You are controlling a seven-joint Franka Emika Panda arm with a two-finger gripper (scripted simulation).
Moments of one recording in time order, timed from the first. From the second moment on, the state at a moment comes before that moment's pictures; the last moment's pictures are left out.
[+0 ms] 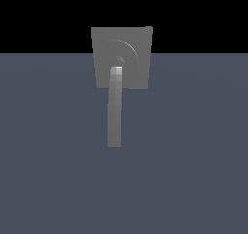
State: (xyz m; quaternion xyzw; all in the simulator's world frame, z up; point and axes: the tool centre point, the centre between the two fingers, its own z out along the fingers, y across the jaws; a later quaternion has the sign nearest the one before) arm -0.245 -0.008 0.476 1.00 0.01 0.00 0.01
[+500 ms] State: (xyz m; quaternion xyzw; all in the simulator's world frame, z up) arm -0.240 -0.010 0.487 1.00 0.01 0.02 0.00
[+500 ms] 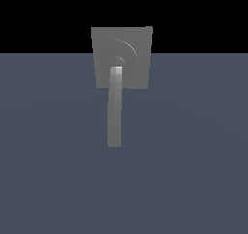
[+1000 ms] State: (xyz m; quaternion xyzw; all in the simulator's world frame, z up) arm -0.239 -0.011 0.491 1.00 0.02 0.03 0.02
